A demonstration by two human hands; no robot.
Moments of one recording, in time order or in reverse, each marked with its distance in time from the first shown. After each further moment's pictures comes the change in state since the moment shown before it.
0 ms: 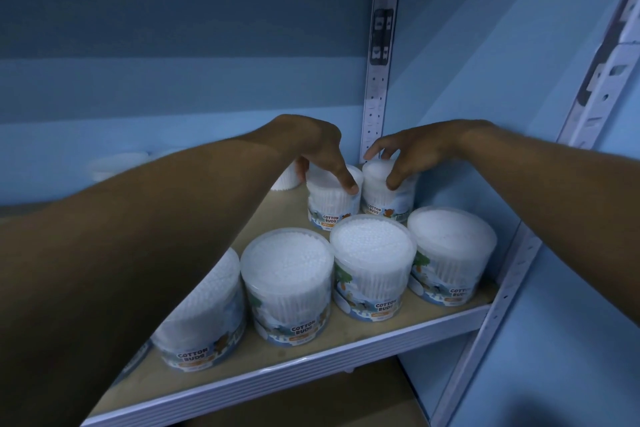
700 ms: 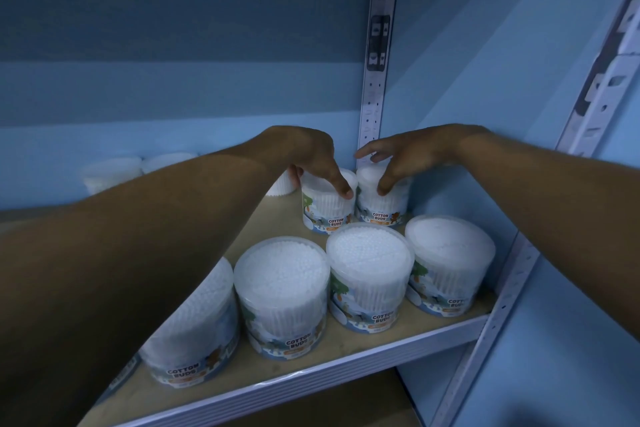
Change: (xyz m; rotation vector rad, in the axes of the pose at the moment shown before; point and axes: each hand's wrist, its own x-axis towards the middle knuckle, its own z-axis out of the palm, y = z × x) left_hand 0.004 -0.007 0.003 -0.040 0.028 -0.002; right_hand 0.007 -0.002 -0.002 0.046 0.016 -0.023
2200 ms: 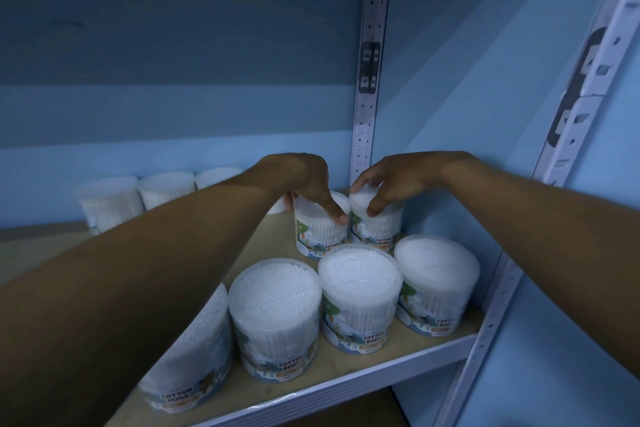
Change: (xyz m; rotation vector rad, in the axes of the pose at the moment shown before) left_hand -0.004 0.001 0.003 -0.030 -0.033 -0.001; right_hand -0.014 -0.010 0.001 -0.099 0.035 -0.016
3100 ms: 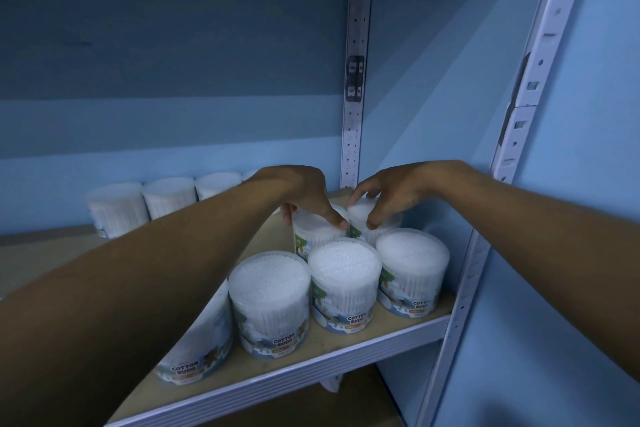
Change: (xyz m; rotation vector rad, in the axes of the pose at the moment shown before) left_hand -0.028 0.015 0.011 0.095 -0.007 0.010; right_hand -0.044 -0.007 0.004 0.011 -0.107 0.052
